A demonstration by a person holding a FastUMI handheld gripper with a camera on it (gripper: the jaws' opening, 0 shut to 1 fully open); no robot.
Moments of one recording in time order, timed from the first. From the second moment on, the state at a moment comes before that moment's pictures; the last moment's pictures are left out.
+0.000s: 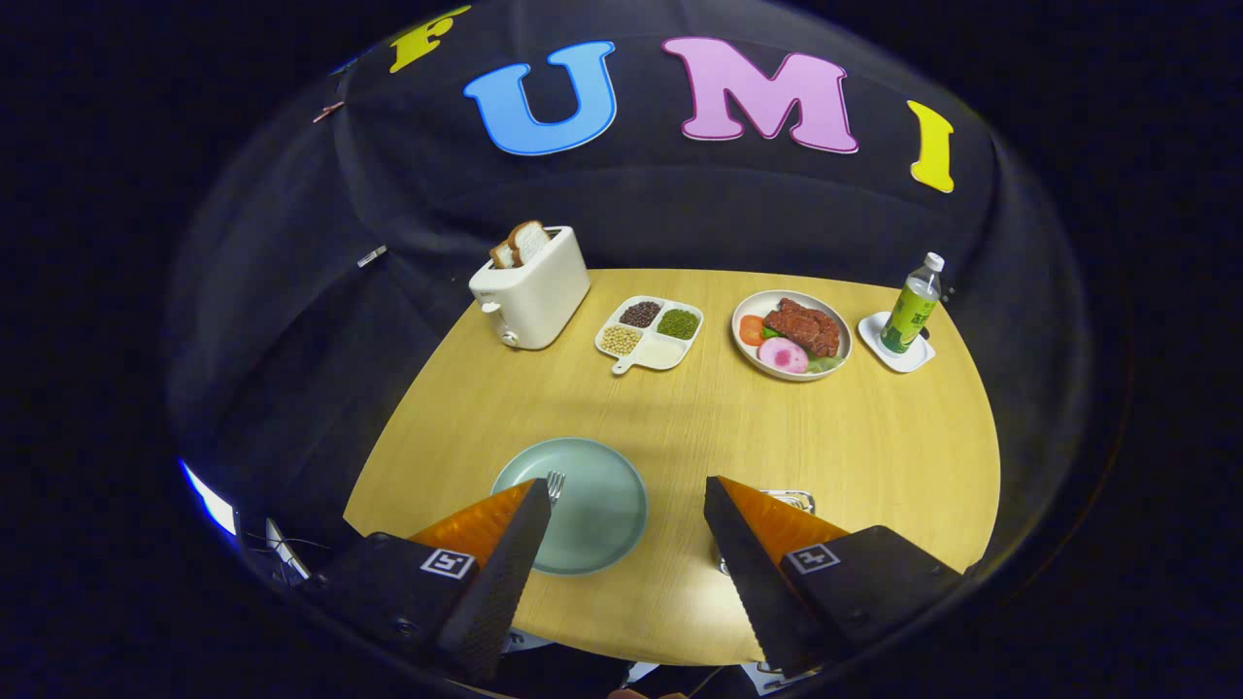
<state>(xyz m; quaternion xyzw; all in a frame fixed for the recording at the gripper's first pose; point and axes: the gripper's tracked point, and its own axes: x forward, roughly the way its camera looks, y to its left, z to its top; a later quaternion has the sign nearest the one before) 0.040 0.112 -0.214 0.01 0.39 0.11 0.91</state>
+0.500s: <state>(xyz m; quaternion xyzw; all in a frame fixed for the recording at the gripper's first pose) 0.030 0.193 -0.306 -0.01 0.47 0.14 0.87</state>
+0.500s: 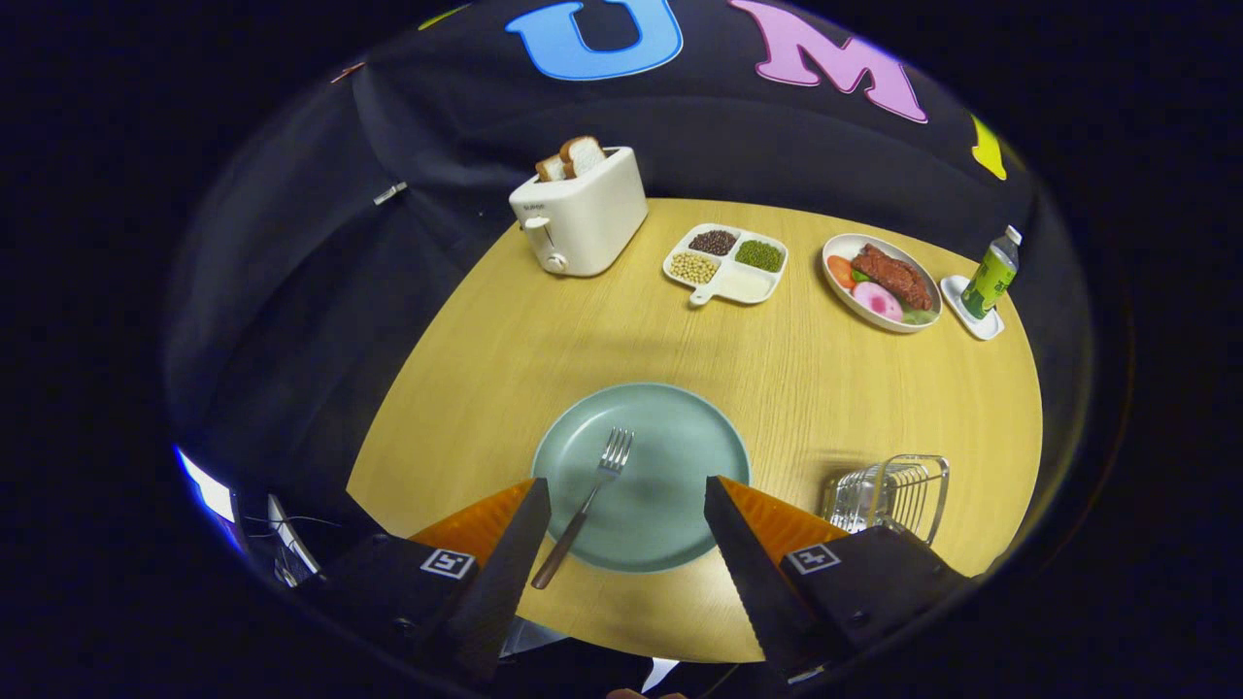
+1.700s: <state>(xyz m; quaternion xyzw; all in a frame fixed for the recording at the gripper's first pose) 0.006 0.188 -0.439 -0.07 0.62 0.08 0.78</state>
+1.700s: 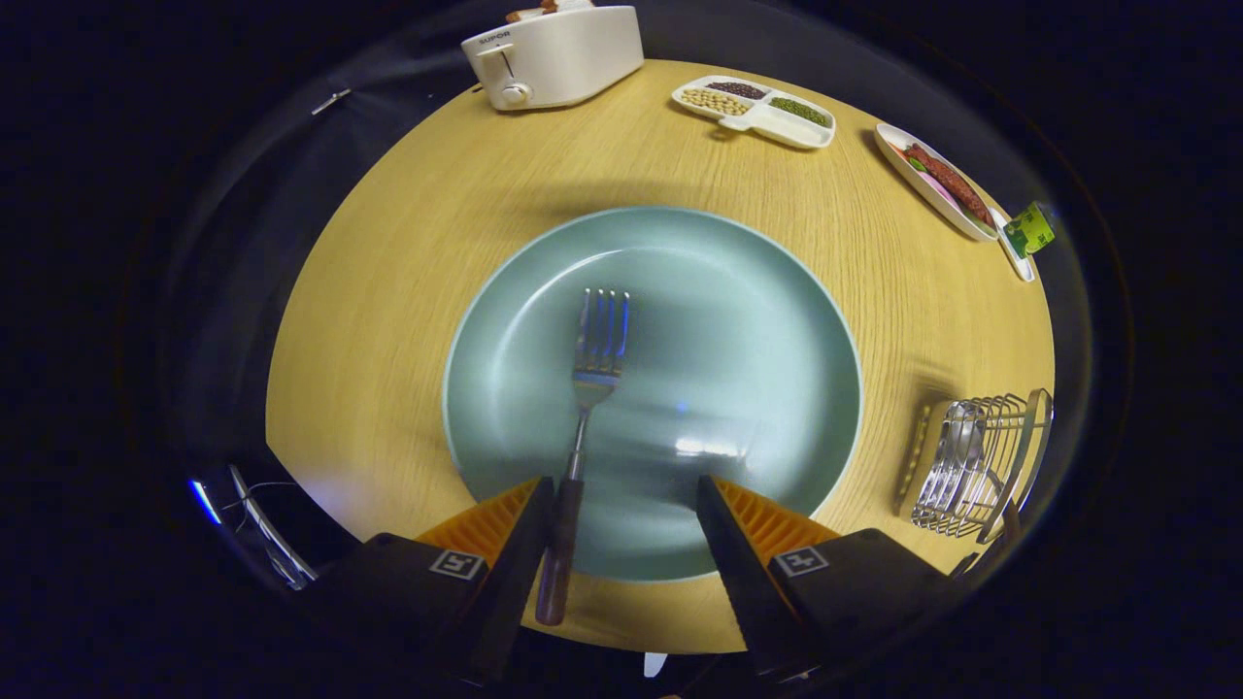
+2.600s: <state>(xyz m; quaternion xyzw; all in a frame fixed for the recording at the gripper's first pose) 0.005 0.185 -0.428 -0.04 0.62 0.15 0.77</state>
